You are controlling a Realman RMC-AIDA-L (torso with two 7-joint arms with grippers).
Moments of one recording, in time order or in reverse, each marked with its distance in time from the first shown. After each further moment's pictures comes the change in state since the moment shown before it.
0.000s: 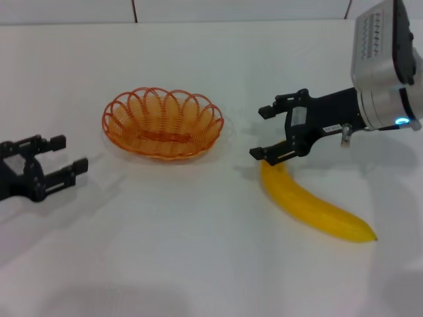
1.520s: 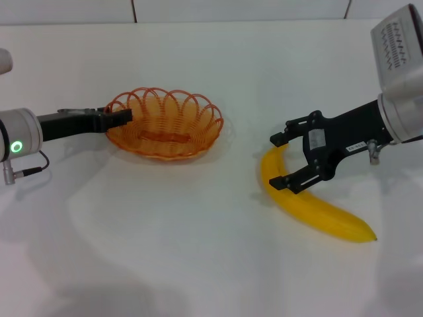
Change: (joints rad) left arm -0.340 -0.009 -0.006 -0.264 0.140 -0.474 -0.547; right arm 0.007 -0.055 -0.006 0.003 -0.021 -0.185 0.001
